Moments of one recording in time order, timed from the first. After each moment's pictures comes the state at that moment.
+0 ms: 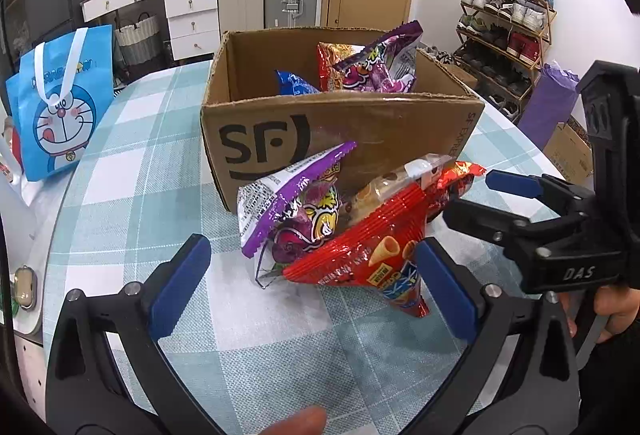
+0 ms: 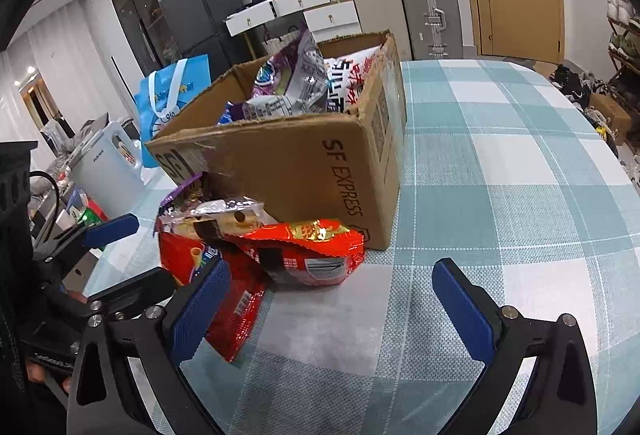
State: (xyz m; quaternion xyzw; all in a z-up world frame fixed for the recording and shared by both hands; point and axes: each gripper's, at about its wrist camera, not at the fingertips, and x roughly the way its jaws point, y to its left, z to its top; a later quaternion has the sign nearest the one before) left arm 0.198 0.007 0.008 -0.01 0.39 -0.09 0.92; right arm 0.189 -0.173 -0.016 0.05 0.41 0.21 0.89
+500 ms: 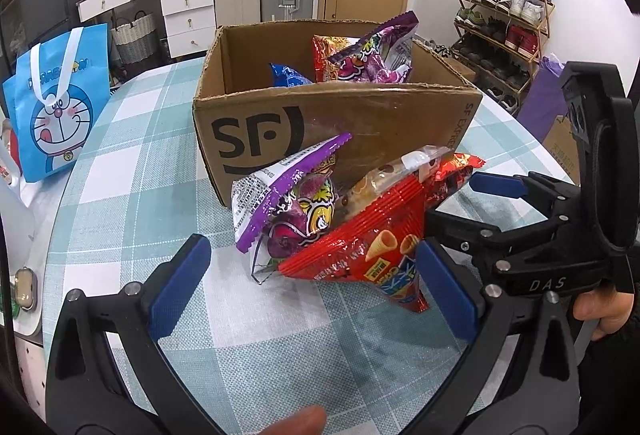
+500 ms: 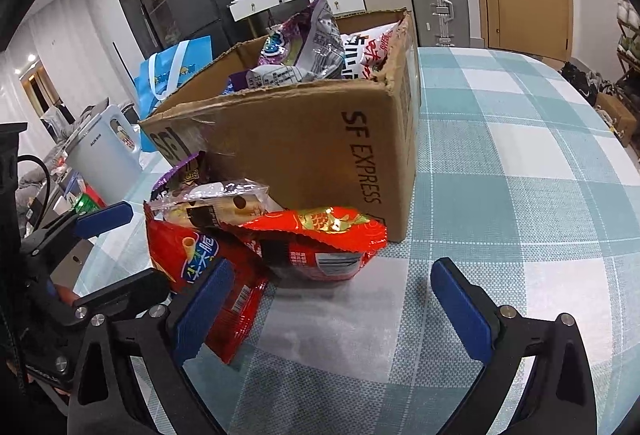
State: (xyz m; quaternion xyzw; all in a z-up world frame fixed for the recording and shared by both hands) left arm 0.198 0.004 0.002 0.00 0.40 -0.09 0.91; right arm 0.196 -0.164 -0.024 0.04 0.42 0.22 0.88
